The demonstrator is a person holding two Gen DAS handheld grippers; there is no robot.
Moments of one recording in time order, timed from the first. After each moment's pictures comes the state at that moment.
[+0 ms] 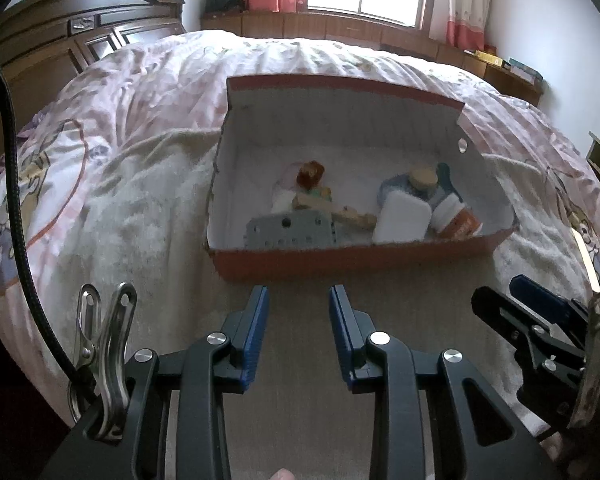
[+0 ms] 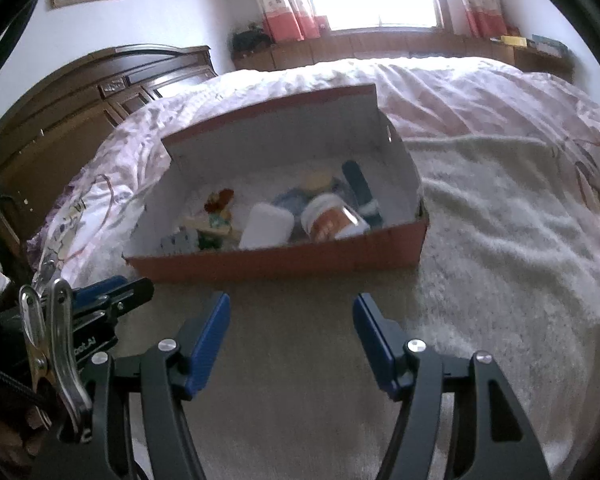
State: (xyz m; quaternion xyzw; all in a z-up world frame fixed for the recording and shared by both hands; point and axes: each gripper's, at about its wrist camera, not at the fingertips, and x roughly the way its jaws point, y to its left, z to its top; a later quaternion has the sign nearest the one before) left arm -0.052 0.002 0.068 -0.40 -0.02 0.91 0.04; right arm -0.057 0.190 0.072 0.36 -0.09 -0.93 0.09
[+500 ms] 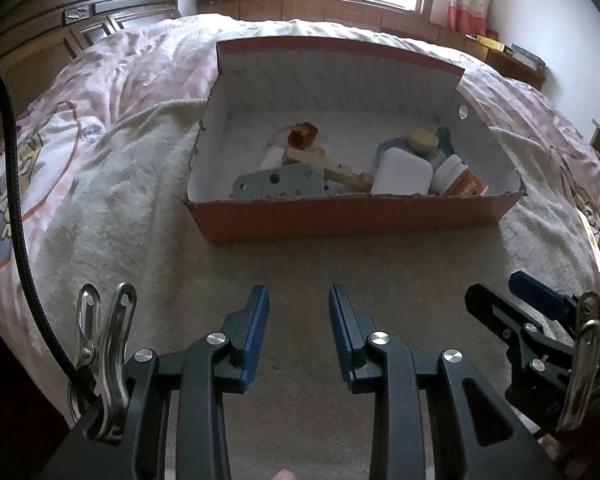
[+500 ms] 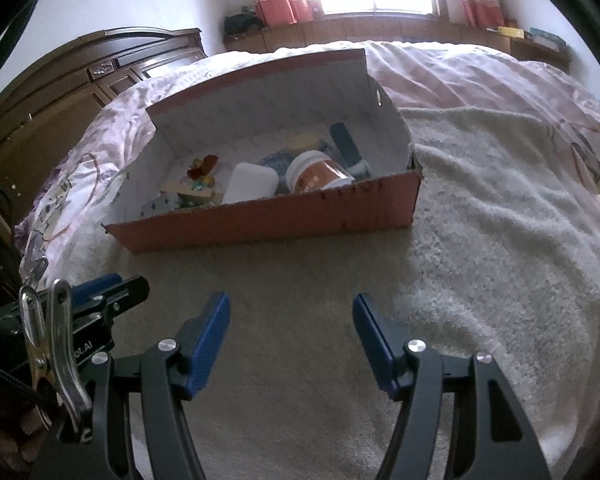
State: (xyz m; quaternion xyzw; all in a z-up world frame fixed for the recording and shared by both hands) left arm -0.049 0.011 0.045 -0.43 -0.01 0.90 0.04; right arm -0.054 0.190 0.048 0.39 -0.08 -0.92 0.07
